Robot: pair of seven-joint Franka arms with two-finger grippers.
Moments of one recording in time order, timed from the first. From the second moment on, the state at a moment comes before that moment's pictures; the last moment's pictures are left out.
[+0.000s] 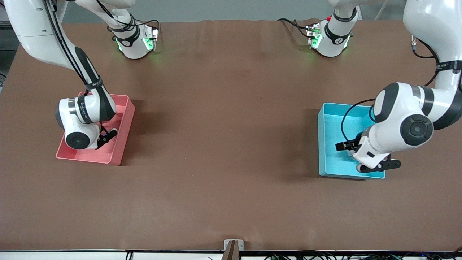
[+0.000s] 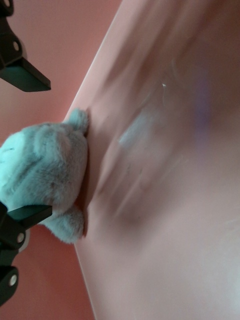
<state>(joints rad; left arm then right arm) 0.16 0.45 -0.42 -1.60 0.20 1.85 -0.45 -0.05 0.51 -0.01 -2.00 -0.39 1.84 -0.54</state>
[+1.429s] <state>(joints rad) -0.01 0.54 -0.54 -1.55 0.16 1.92 -0.97 -0.10 0.51 -0.02 -1.99 -0.39 1.84 -0.65</state>
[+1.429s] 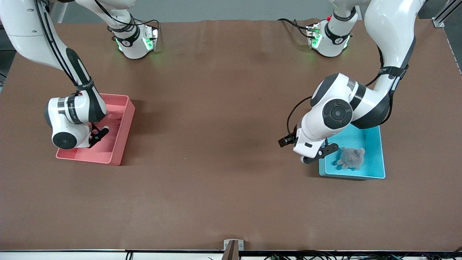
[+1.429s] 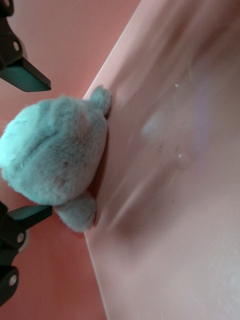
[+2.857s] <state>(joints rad) -0.04 0.57 -0.53 -1.52 0.16 1.97 -1.04 -0.10 0.51 -0.02 -1.96 -0.38 1.80 -0.68</state>
